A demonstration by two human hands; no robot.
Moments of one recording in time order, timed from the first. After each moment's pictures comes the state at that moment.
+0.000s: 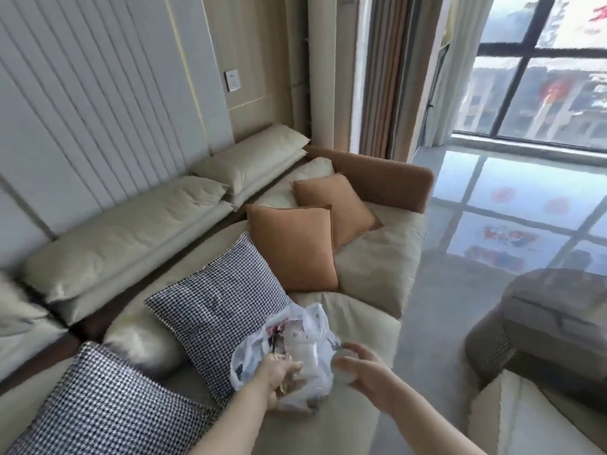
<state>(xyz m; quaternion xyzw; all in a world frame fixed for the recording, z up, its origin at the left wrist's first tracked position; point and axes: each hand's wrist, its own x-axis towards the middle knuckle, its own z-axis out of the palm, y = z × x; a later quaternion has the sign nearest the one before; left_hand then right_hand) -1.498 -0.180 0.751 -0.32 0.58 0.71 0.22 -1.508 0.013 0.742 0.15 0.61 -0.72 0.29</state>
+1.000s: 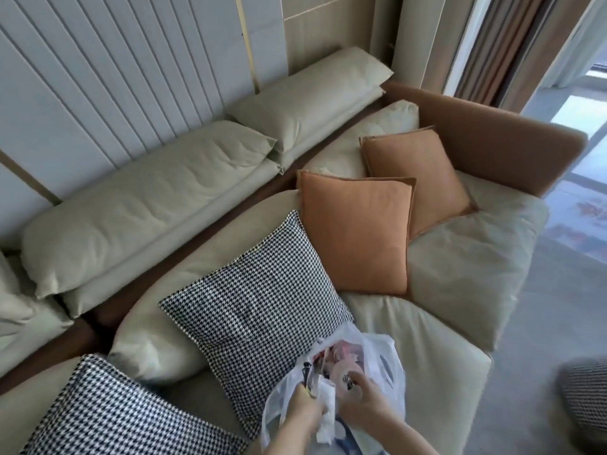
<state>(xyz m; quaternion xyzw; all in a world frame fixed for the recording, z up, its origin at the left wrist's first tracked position) -1.651 -0.260 0.601 -0.43 0.72 0.47 0.28 -1.685 -0.130 0.627 0.08 0.83 -0.40 0.38</state>
